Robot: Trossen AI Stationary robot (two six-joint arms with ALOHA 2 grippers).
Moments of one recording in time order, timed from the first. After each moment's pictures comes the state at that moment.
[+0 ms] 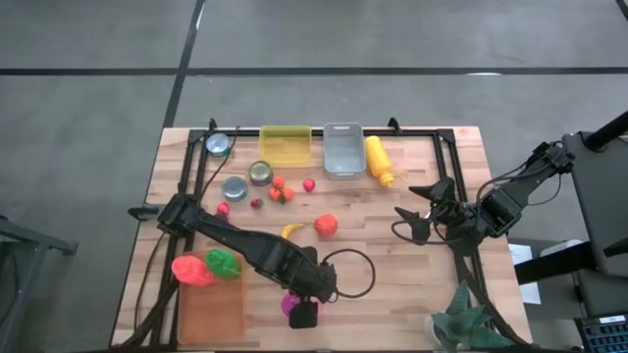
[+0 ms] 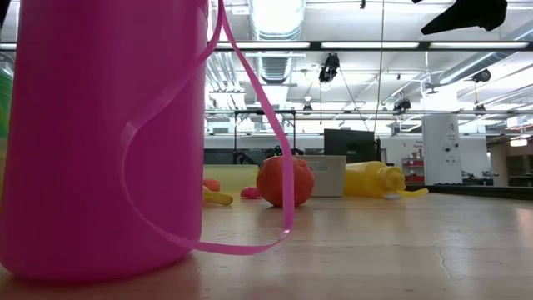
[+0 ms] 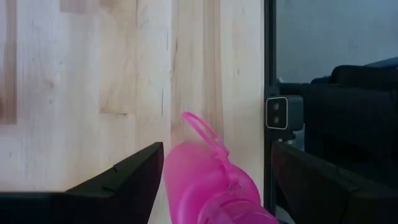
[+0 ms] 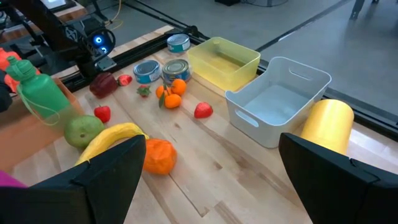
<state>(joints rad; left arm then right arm) -0.44 2.07 2.03 -1.10 0.08 -0.50 0.66 0.92 0.93 -0.92 1.04 1.07</state>
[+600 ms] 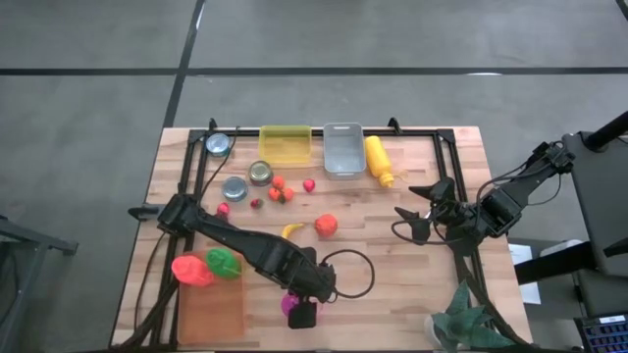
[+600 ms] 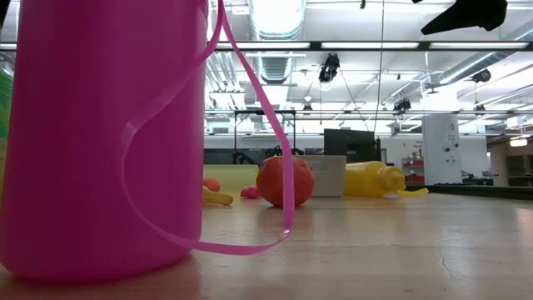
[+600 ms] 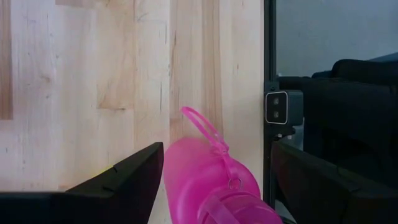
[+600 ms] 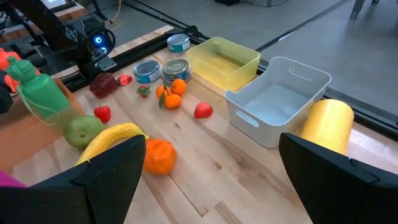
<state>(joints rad) -0.44 2.07 2.02 -1.11 0.09 -0.50 0.66 0.92 0.93 -0.92 1.04 1.07</state>
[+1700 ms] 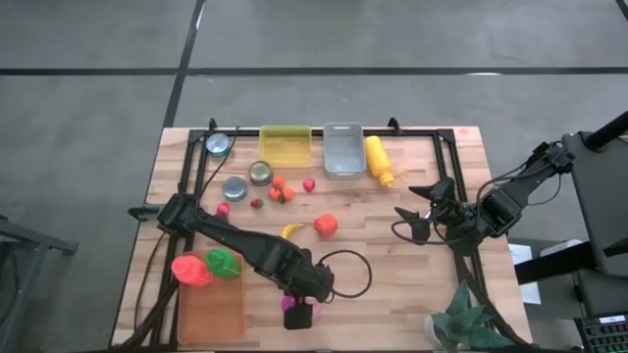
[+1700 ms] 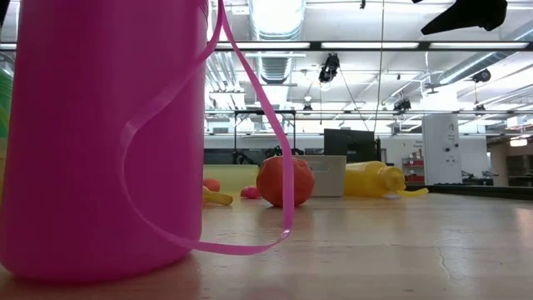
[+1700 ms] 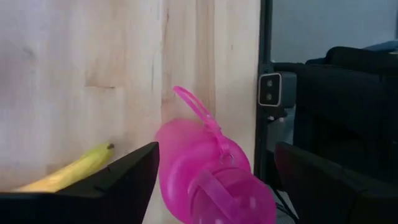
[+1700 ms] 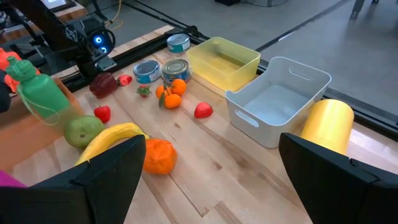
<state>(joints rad) -0.44 2.06 2.03 -1.16 0.15 -0.53 0.66 0.92 0.93 -0.92 1.04 1.07</state>
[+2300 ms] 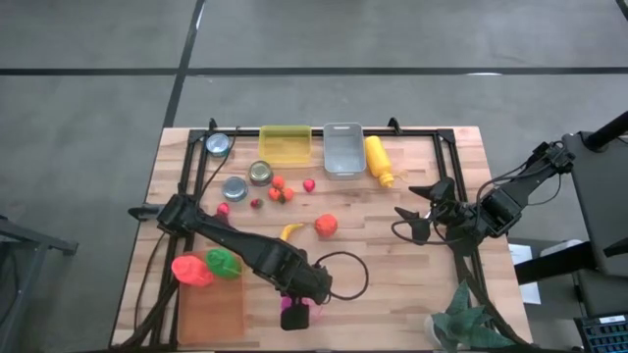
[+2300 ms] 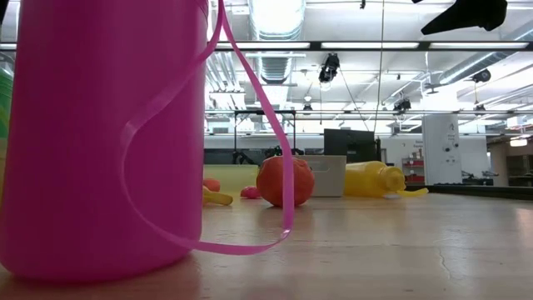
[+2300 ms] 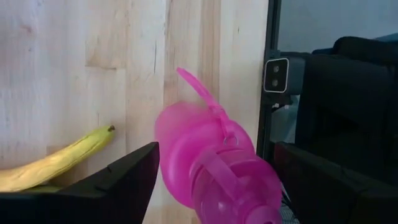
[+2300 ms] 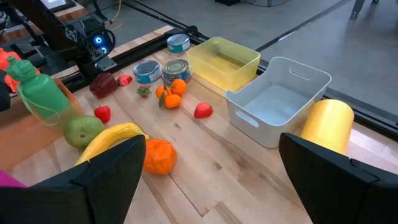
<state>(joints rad) -0.45 2.06 2.02 -1.21 0.15 -0.55 0.66 0.92 0.93 -0.92 1.04 1.07</state>
